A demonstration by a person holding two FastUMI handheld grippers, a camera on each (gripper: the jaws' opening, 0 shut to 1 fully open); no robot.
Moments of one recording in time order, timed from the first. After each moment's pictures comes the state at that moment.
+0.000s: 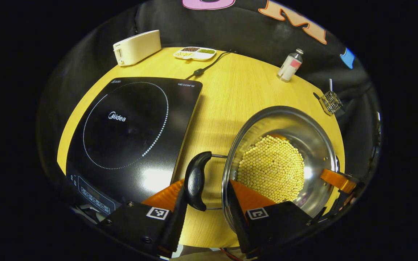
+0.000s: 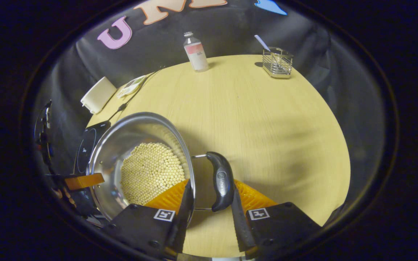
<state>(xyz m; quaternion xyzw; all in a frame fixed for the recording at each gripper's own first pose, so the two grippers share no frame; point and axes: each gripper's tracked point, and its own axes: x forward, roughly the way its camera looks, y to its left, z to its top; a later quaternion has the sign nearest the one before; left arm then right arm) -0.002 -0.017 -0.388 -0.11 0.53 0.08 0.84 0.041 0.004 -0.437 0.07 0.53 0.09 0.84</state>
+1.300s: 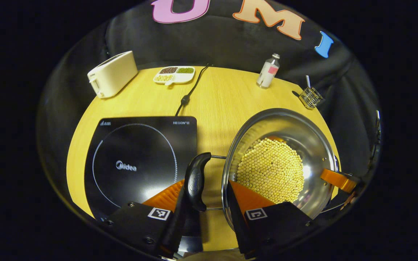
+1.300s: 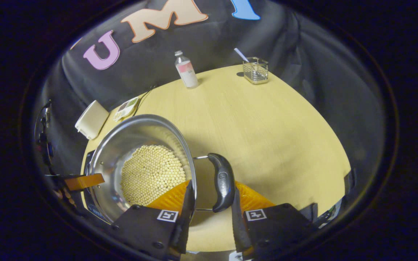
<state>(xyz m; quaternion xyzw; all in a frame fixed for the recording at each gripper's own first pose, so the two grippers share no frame) 0.047 0.029 -0.342 -0.03 0.49 -0.04 0.87 0.009 0.043 -0.383 0.14 0.48 -0.02 0.86</state>
